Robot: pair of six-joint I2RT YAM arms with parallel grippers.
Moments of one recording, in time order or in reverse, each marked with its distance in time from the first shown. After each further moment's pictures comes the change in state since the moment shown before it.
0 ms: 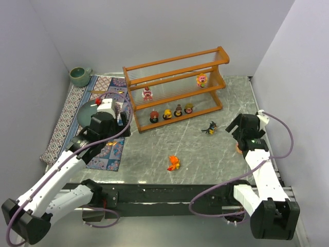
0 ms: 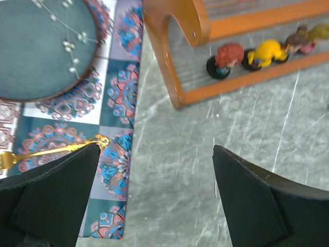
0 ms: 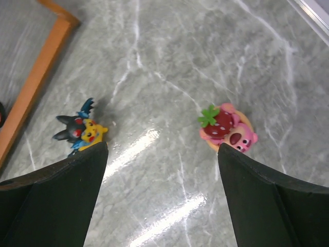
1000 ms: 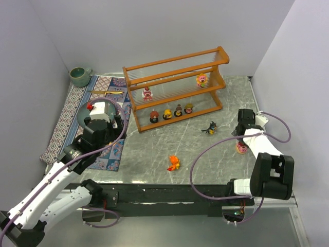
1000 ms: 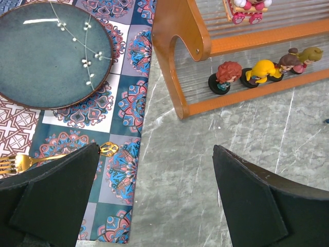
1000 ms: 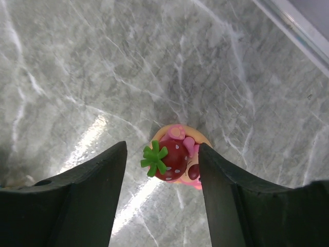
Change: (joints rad) left arm -0.064 -0.146 -0.037 0.002 -0.142 0.006; right arm -0.084 0.403 0.080 0.002 0.163 0.046
